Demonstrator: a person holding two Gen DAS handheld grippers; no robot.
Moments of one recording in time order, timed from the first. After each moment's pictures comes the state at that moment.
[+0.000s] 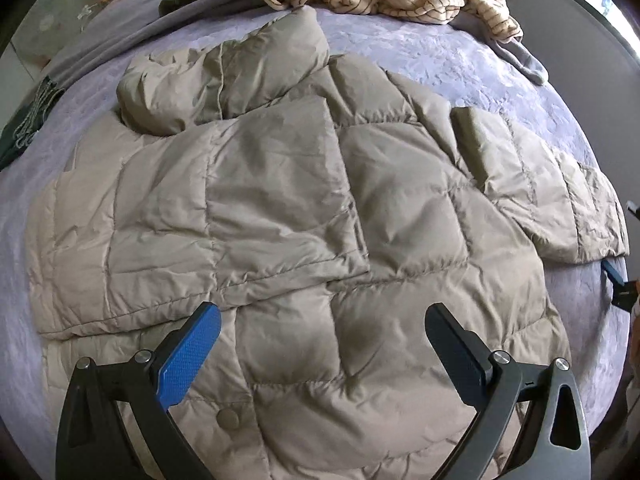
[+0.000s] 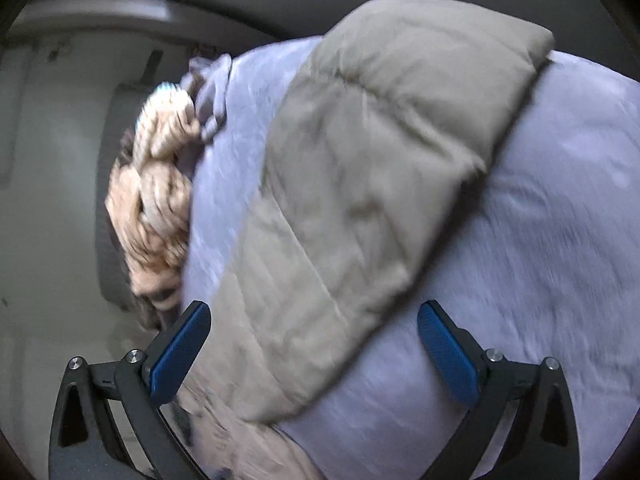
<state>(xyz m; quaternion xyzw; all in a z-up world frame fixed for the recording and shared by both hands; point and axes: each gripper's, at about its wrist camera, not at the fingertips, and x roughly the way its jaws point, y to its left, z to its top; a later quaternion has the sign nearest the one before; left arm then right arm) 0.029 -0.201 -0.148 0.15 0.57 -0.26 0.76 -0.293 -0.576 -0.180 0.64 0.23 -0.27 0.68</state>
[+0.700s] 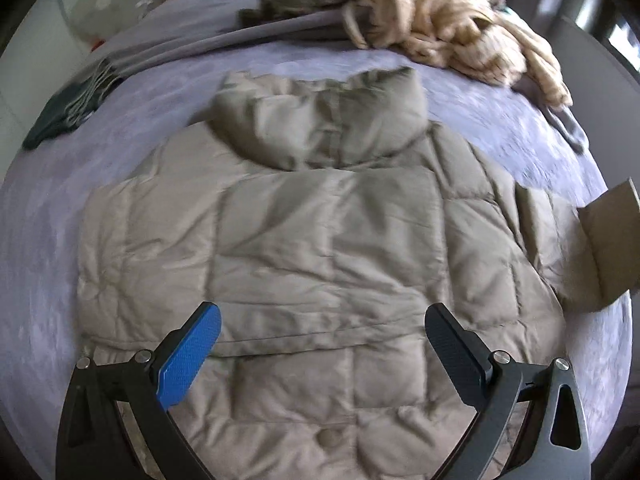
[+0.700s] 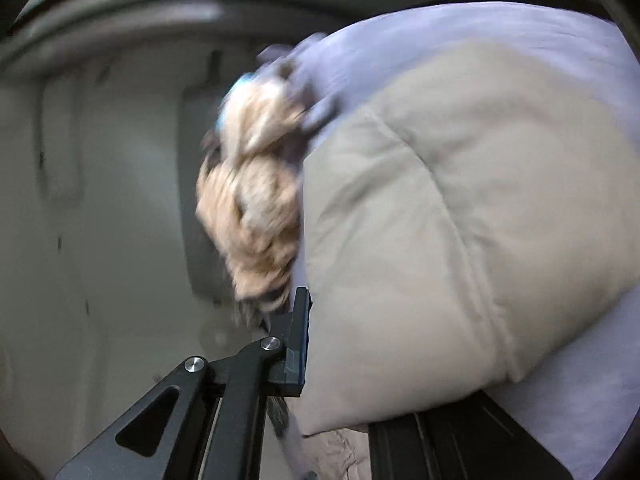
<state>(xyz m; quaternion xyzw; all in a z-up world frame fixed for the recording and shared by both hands) 0.083 -0.139 -0.121 0.10 0.55 -0.19 0.81 -0.189 -0.585 -0.130 0.68 0.16 -0.12 0.70</state>
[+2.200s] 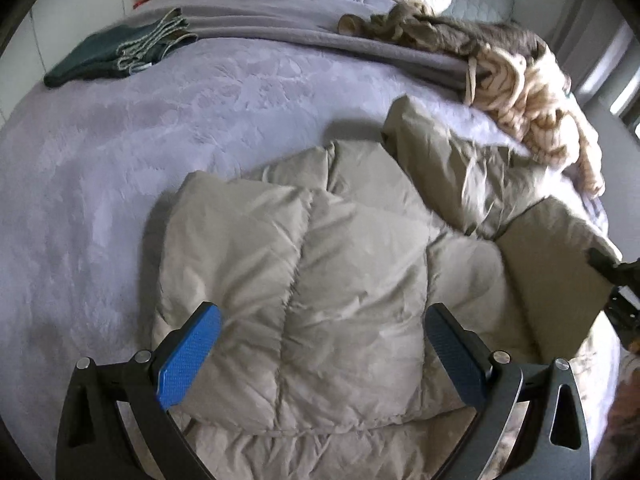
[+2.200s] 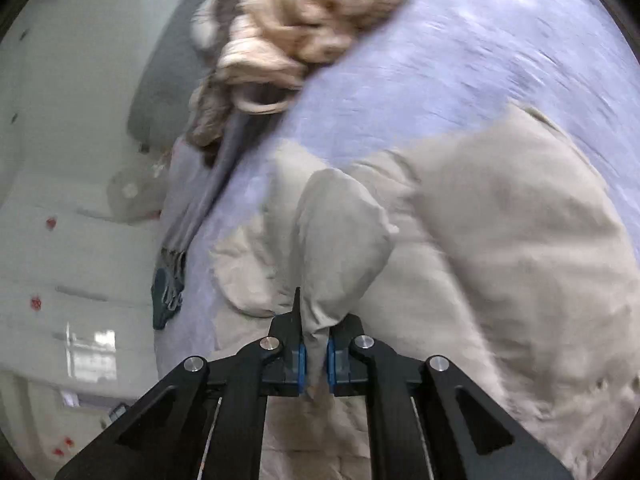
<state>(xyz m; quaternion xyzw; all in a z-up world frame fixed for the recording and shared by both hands) 0.193 0.014 -0.149 -0.02 0.54 -0.19 0.82 0.027 -0.336 -0.119 0.48 0.39 -0.08 0.78</state>
